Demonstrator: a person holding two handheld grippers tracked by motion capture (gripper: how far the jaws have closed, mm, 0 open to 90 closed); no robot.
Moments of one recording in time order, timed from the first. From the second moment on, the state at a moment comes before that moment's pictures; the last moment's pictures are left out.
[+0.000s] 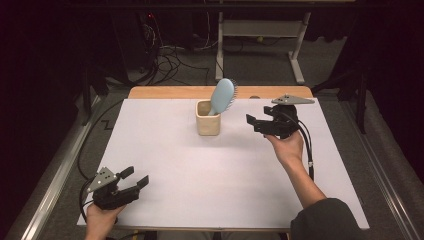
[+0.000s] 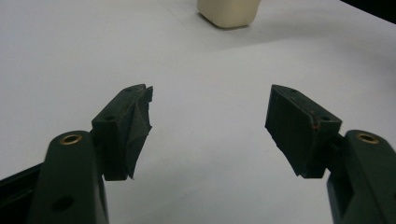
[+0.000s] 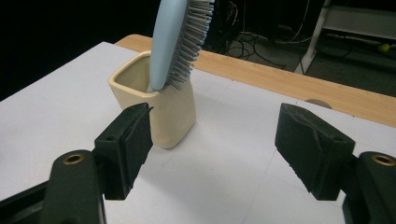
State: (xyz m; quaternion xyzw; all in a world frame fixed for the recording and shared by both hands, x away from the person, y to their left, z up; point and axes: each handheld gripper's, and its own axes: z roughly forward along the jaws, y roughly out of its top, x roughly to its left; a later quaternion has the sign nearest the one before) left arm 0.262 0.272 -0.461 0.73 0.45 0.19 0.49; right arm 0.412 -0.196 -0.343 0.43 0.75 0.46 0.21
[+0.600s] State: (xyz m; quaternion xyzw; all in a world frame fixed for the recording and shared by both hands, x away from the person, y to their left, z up) left arm 0.262 0.272 -0.461 0.73 0.45 0.19 0.49; right arm 0.405 -0.207 -0.344 0.43 0.75 0.46 0.22
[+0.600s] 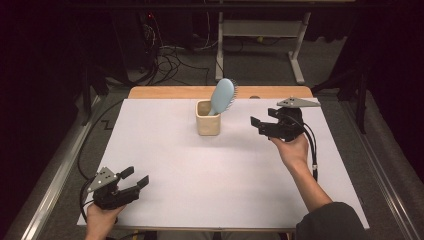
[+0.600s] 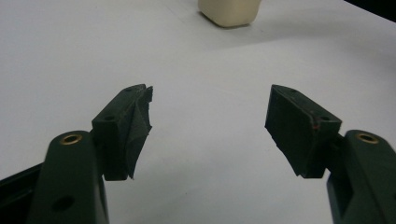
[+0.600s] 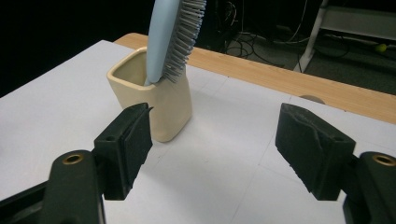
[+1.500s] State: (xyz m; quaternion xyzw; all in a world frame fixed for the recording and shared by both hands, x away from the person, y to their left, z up) left arm 0.262 0.271 -0.462 0.73 0.45 0.18 0.48; right arm 0.393 -0.214 -0.342 0.42 0.74 0.47 0.22
